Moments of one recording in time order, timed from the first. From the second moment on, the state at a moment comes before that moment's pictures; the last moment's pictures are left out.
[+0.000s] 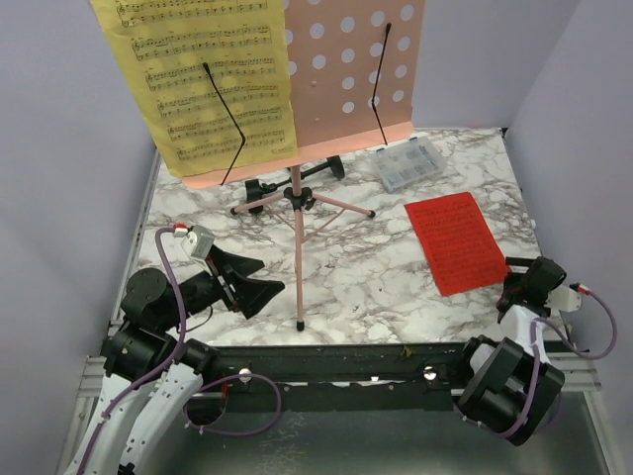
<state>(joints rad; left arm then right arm) -0.41 0.32 0.71 -0.41 0.57 -0.51 -0.65 0.93 0.24 0.02 0.13 1.04</state>
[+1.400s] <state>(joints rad) -0.41 0.31 0.71 -0.41 0.55 -0.51 -0.67 1.71 0.01 1.39 -0.75 1.26</state>
